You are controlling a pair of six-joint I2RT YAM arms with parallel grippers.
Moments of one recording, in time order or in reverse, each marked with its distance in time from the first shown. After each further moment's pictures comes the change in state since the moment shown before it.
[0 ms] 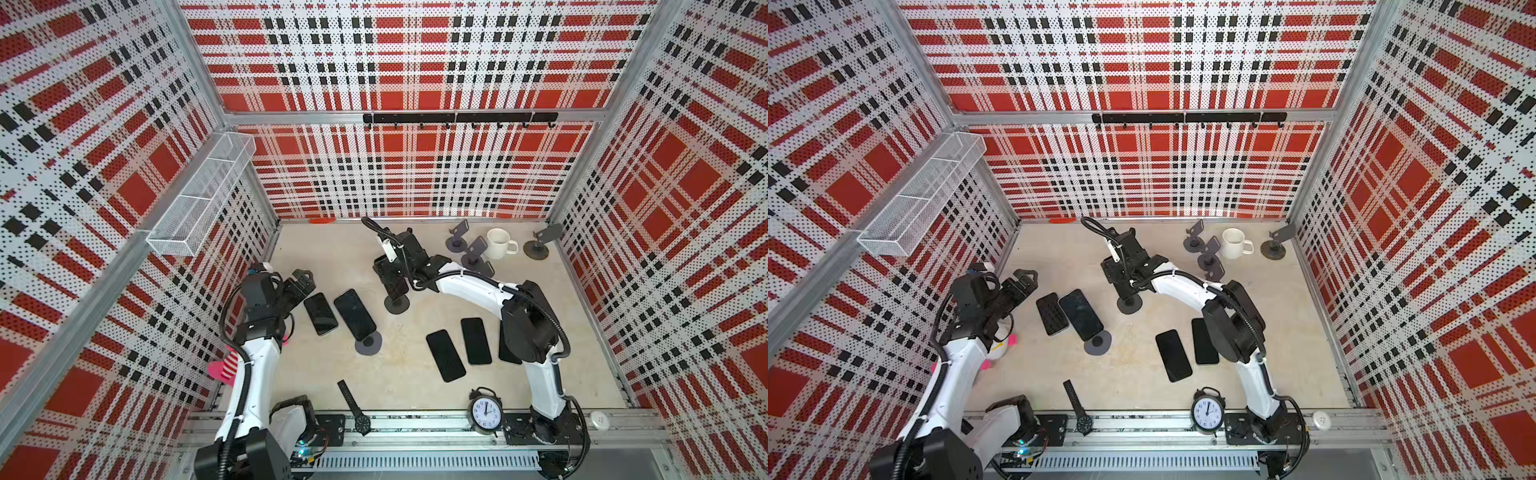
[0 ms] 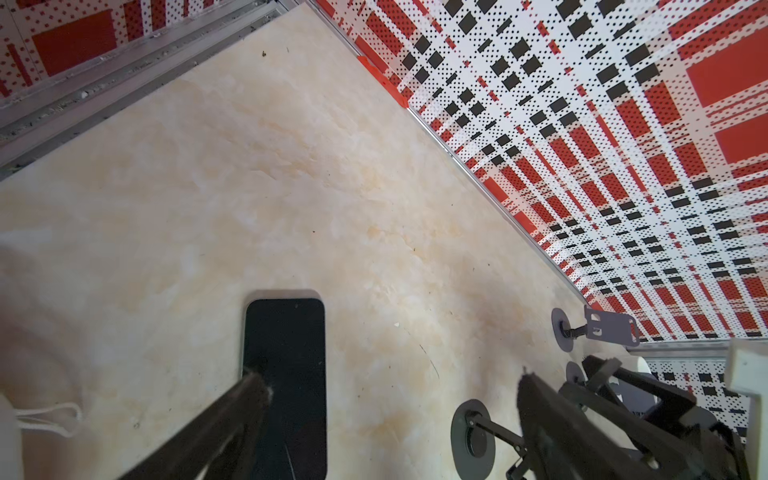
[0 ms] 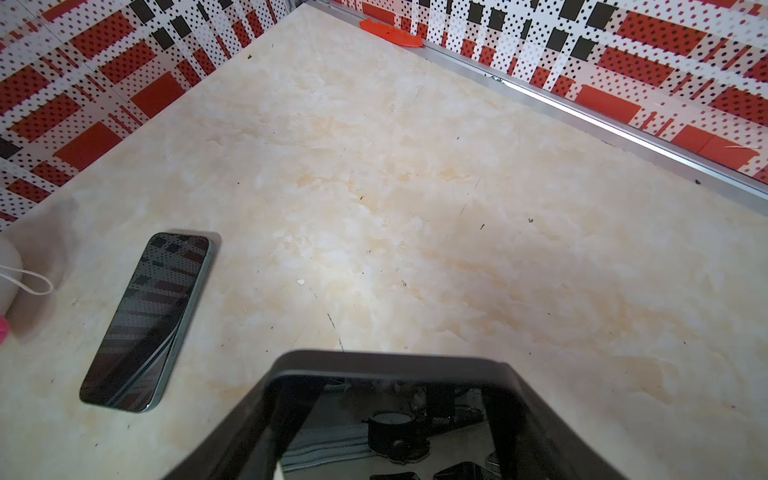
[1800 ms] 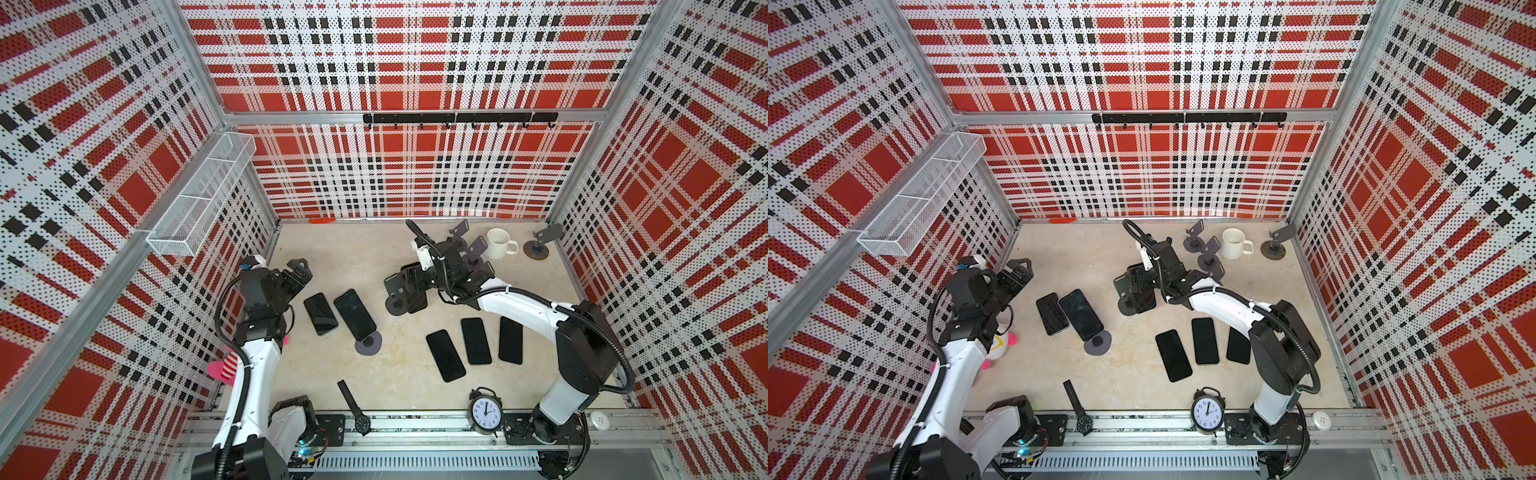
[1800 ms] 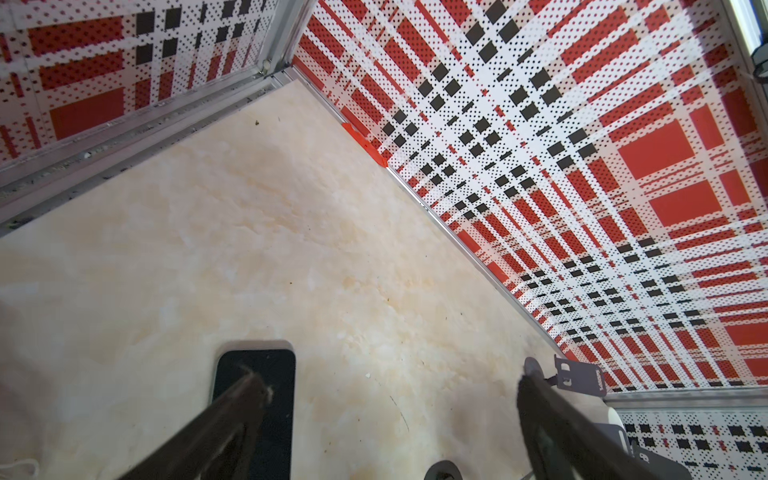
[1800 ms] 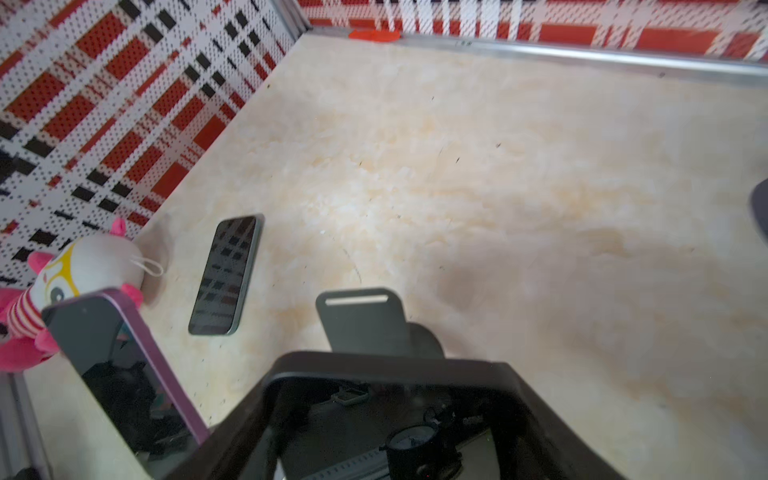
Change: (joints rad) left arm -0.066 -0.005 0.025 0.106 -0.097 -0.097; right arm -0.053 -0.381 -0.494 0.134 -0.158 0.200
